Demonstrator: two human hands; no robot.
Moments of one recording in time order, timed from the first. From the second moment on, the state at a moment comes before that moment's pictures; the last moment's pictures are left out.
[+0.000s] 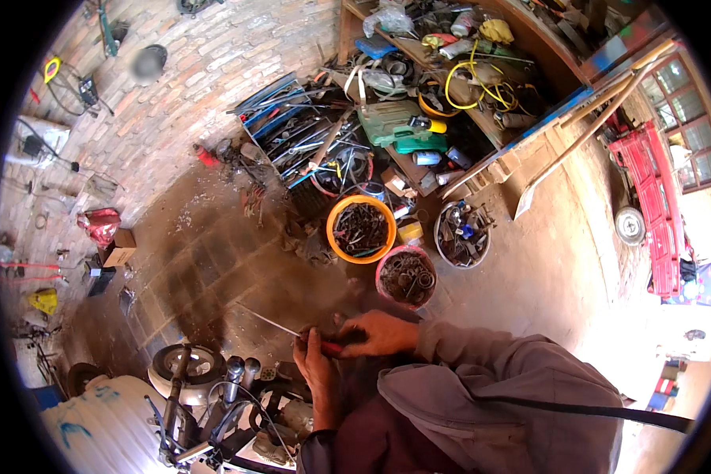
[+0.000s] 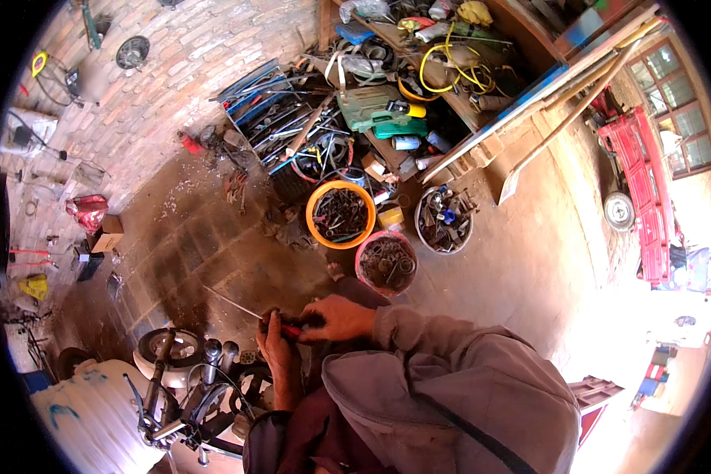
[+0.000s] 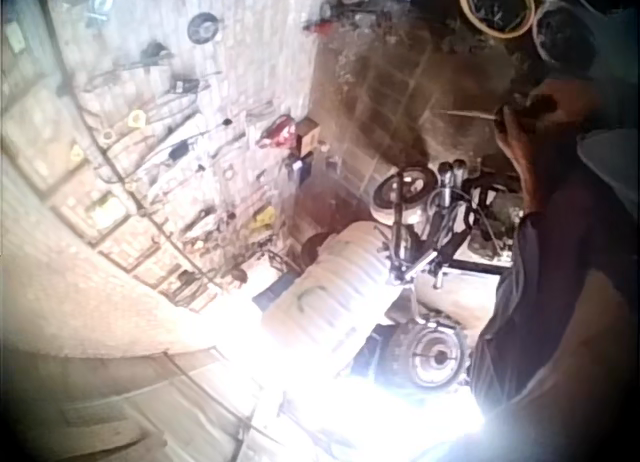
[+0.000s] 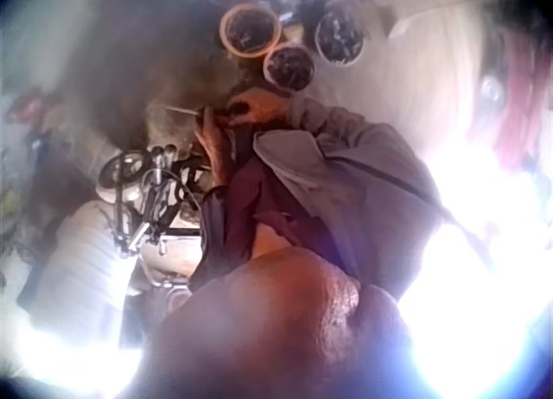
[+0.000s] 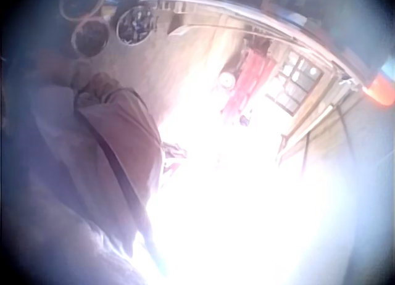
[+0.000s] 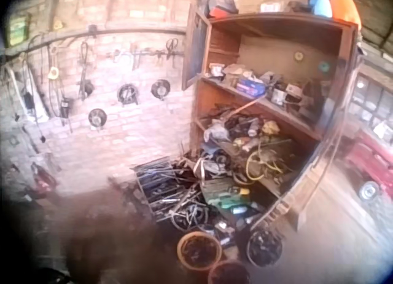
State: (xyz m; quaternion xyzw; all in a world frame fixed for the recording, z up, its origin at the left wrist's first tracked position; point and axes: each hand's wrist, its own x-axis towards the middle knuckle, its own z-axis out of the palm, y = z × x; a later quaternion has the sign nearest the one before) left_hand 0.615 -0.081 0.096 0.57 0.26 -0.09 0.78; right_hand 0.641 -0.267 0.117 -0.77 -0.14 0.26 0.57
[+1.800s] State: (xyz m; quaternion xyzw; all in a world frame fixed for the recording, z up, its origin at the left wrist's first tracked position) left_hand 0.796 -0.180 0.120 0.57 0.44 -0.13 0.68; right_hand 1.039 -0.718 0.029 -0.97 0.21 -0.10 -0.02
